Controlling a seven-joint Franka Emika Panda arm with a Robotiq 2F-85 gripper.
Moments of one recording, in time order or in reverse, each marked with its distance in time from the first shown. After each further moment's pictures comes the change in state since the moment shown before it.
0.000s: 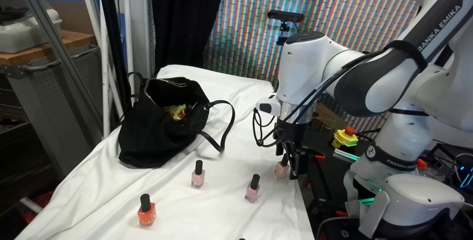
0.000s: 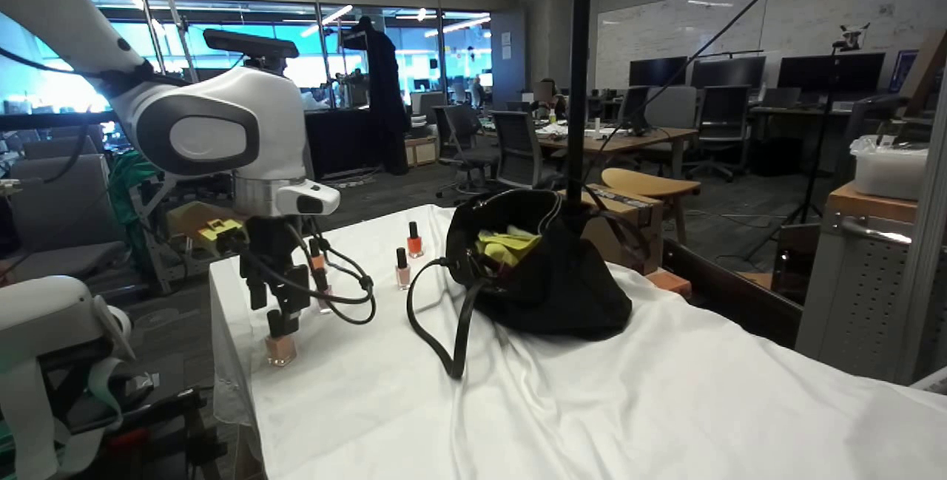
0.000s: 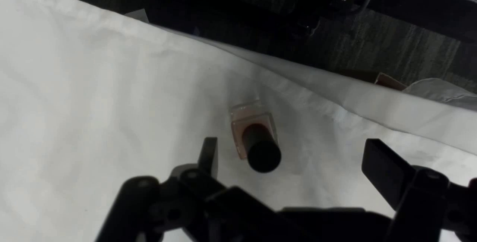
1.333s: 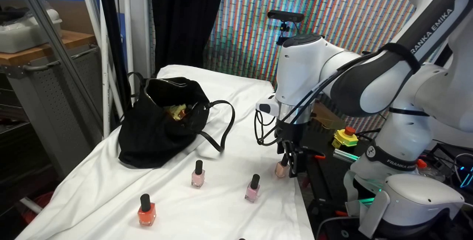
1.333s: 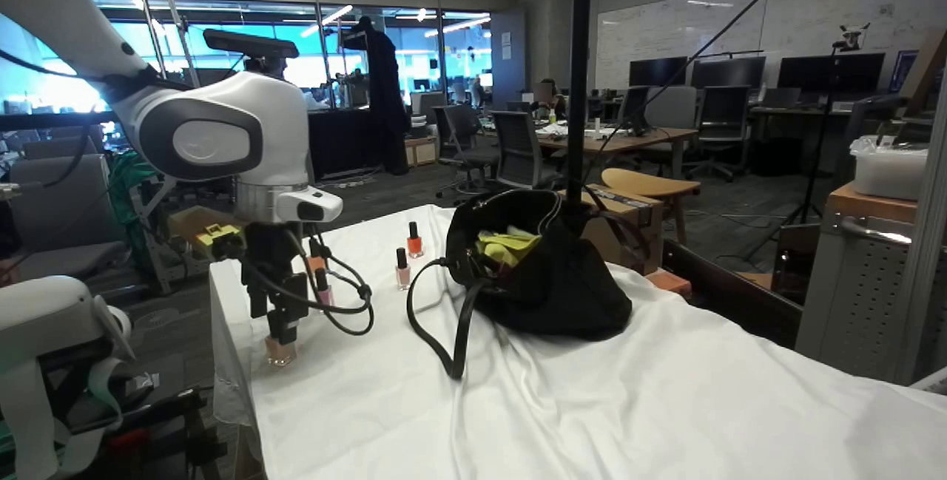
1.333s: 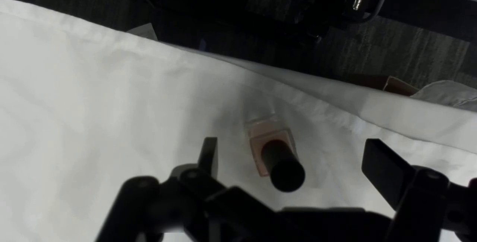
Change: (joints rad) arm -0.027 0.013 0.000 -0.002 -0.032 -0.013 0.042
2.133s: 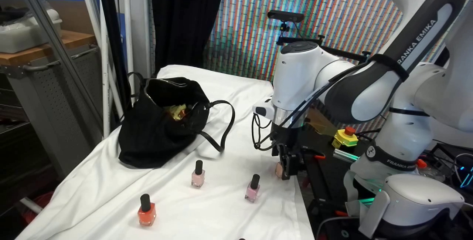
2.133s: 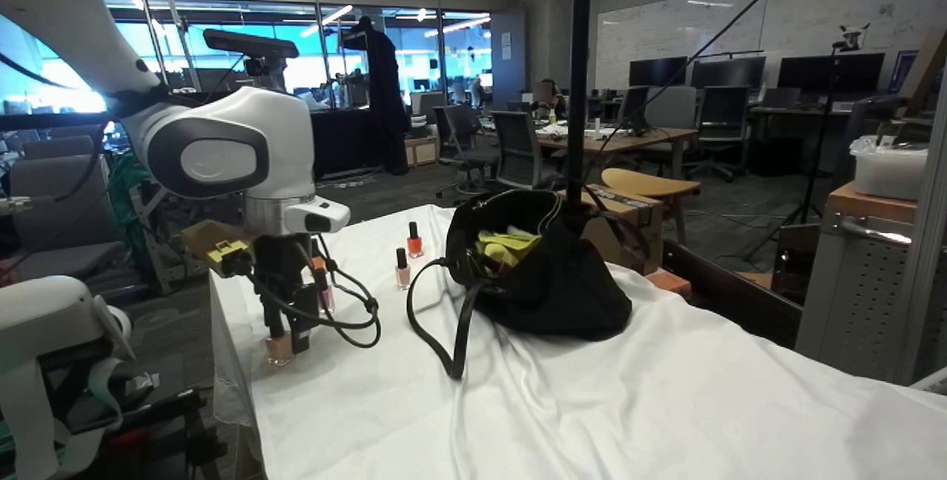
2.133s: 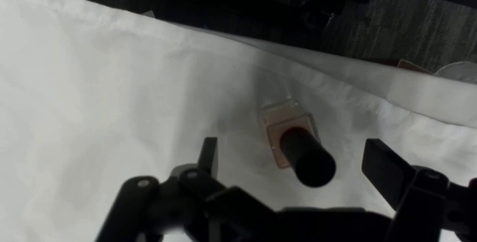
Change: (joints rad) arm -0.016 0.064 -0.001 0.000 -0.016 0.105 0.022
